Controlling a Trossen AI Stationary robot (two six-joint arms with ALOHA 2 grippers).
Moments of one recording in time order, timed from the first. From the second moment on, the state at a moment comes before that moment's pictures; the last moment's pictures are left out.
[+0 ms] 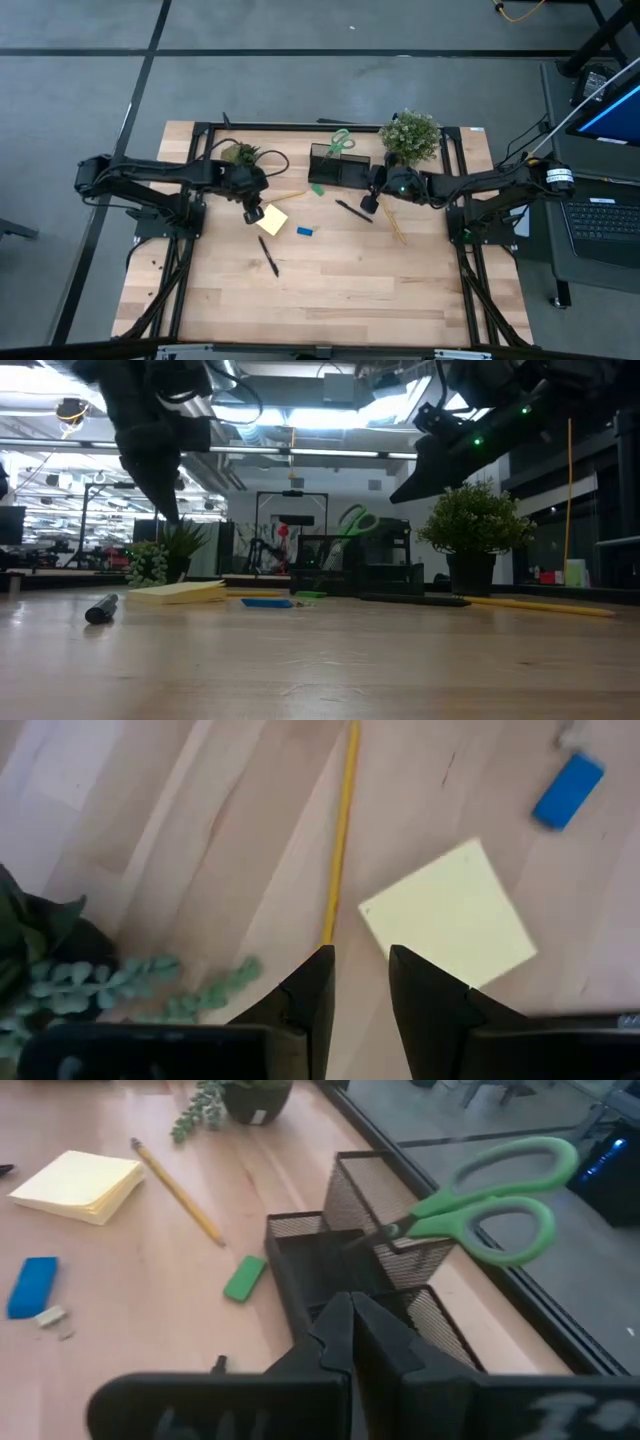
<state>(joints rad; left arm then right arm) 0.13 1.16 0.78 -0.79 -0.16 -0.27 -0.12 1.29 0.58 0.23 0.39 -0.01</state>
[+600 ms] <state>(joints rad) 0.22 1.48 0.86 -0.86 -0.14 0.00 -0.14 1.29 0.58 0.24 0.39 -0.01</state>
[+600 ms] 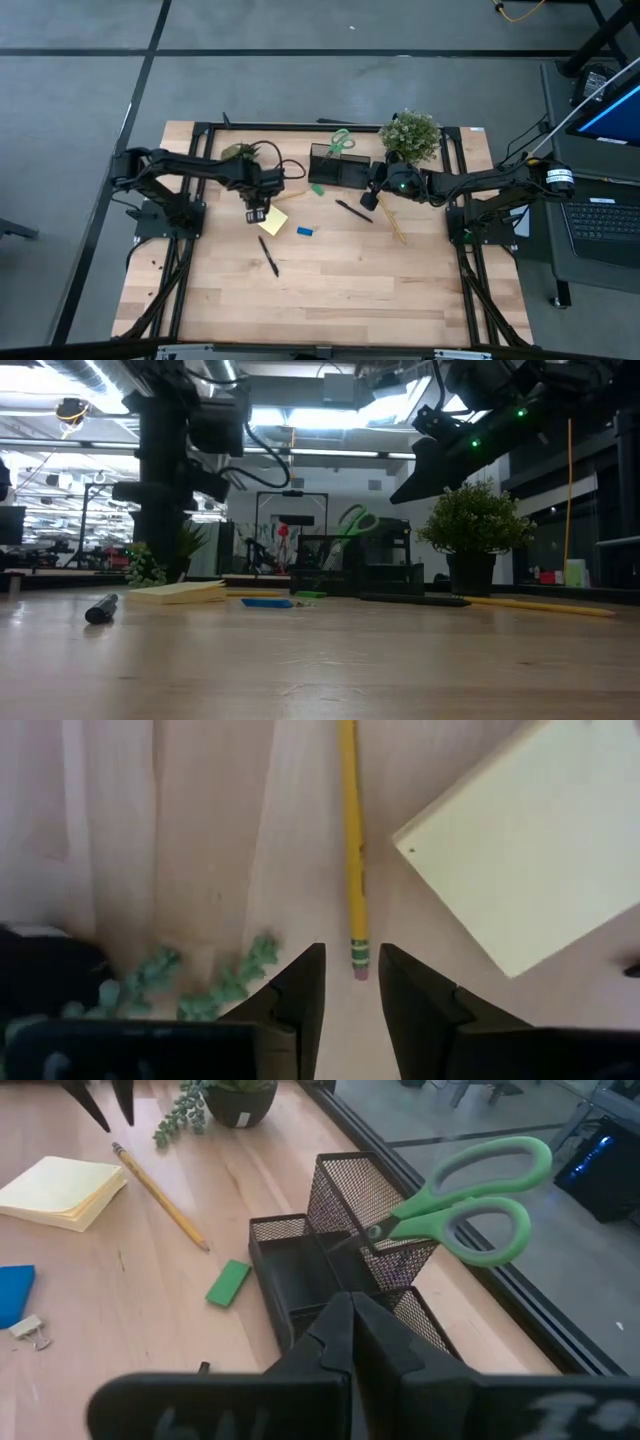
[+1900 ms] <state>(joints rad) 0.30 1.75 1.04 -0.80 0.04 0.14 -0.14 1.29 0.58 0.24 0.39 -0.04</state>
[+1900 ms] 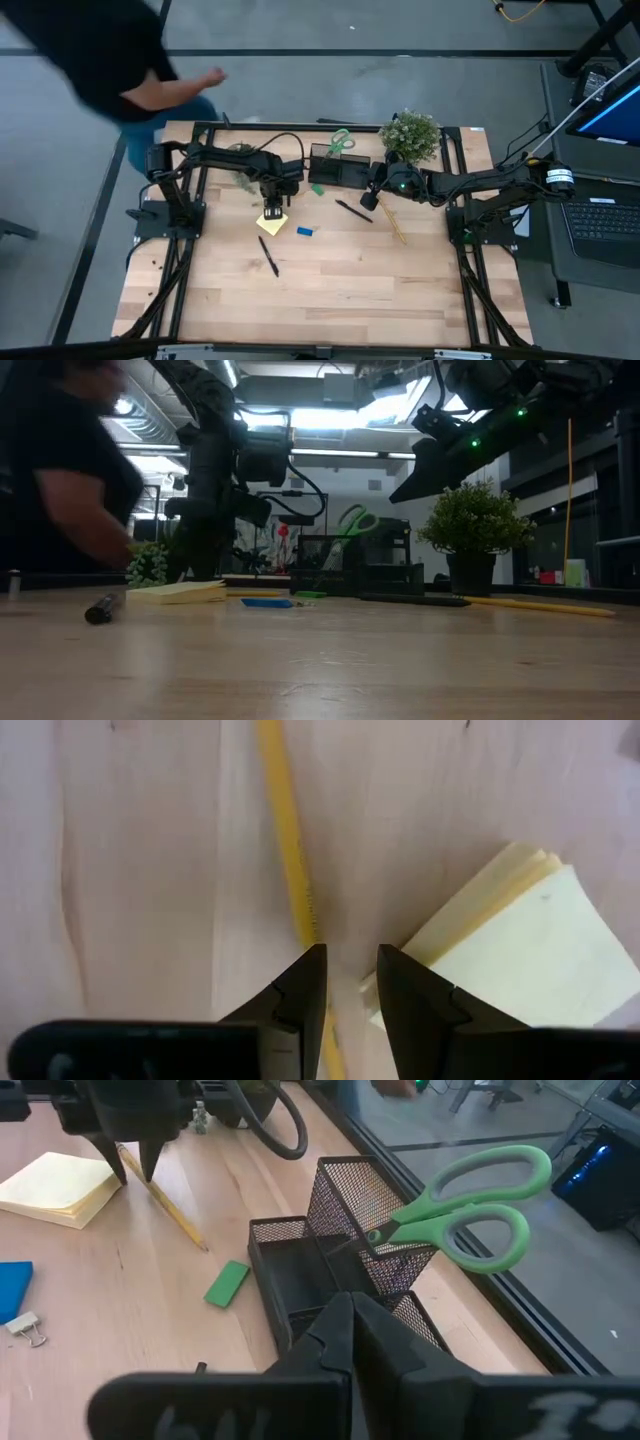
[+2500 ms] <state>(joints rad) 0.30 1.80 1.05 -0.76 0.00 0.16 -0.14 1.29 0.58 0.24 0.39 -0.04</state>
